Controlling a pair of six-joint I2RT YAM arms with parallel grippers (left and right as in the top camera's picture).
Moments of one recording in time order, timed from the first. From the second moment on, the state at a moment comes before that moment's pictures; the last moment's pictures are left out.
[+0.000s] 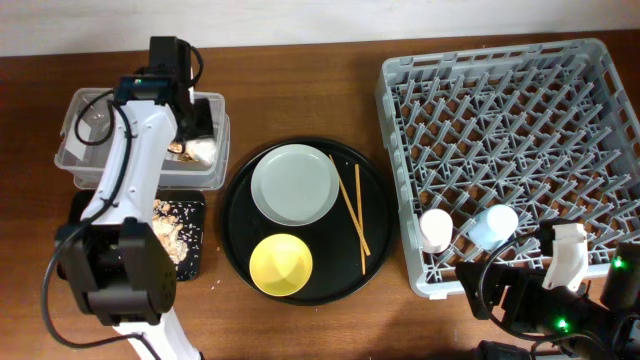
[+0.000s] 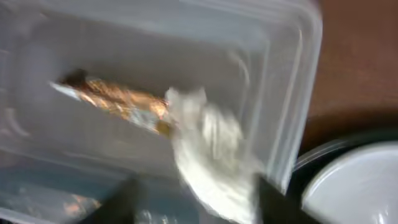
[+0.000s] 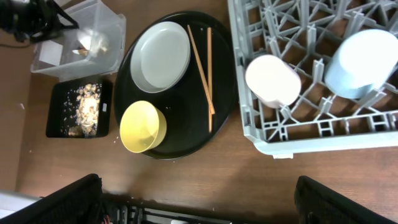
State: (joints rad) left arm -0.04 1.97 1.77 -1.04 -0.14 -0.13; right arm -0.26 0.74 1.36 -1.59 -0.53 0.09
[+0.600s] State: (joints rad) left arm -0.29 1.15 1.77 -1.51 -0.16 -0.18; right arm -0.26 0.74 1.36 -1.59 -0.49 0.09
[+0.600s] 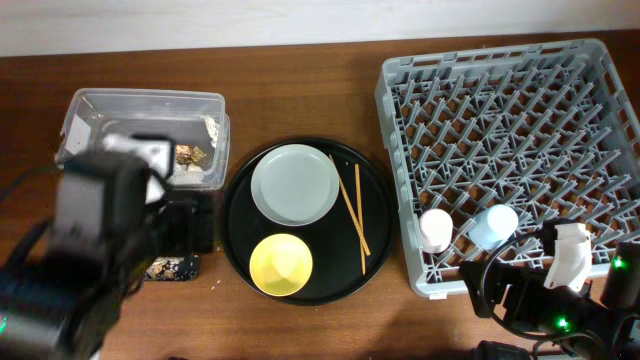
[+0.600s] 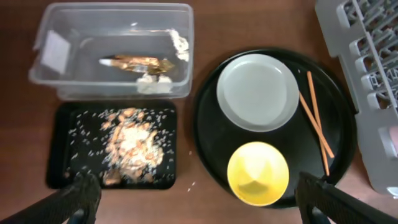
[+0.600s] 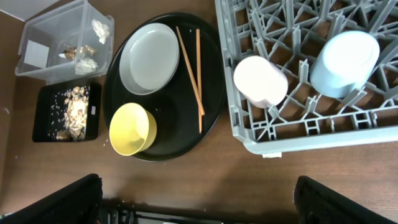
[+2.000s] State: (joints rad) left arm -0.05 0.02 0.21 -0.34 0.17 0.16; right arm -0.26 0.74 1.36 -1.59 -0.49 0.09
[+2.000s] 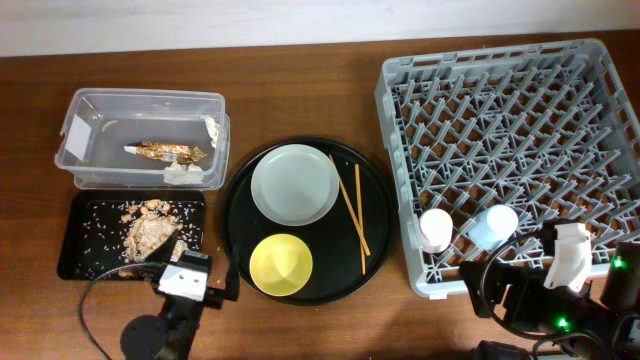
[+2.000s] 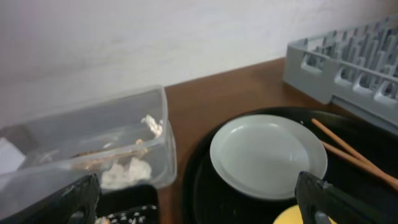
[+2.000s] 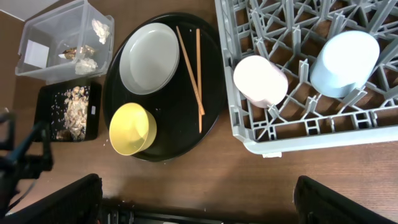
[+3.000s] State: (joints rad) left arm -0.04 0.01 0.05 -0.13 0.28 0.16; right arm -0.20 0.75 1.36 -1.63 -0.60 0.03
